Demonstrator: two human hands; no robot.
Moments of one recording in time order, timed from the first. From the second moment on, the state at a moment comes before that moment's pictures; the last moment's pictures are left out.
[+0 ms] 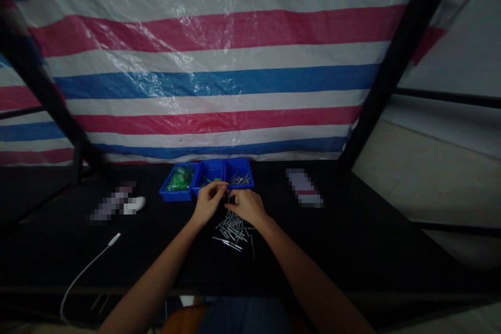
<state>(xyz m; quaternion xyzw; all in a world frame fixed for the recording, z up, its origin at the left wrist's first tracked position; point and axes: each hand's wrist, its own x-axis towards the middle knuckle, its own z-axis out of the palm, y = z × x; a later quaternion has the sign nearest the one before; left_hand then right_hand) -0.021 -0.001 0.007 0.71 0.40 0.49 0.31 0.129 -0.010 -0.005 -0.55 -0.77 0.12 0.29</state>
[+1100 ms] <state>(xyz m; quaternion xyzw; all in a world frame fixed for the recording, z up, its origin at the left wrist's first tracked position) -0.022 0.001 0.001 0.77 0.41 0.43 0.24 0.133 -0.011 0.011 -0.42 -0.69 0.24 0.55</state>
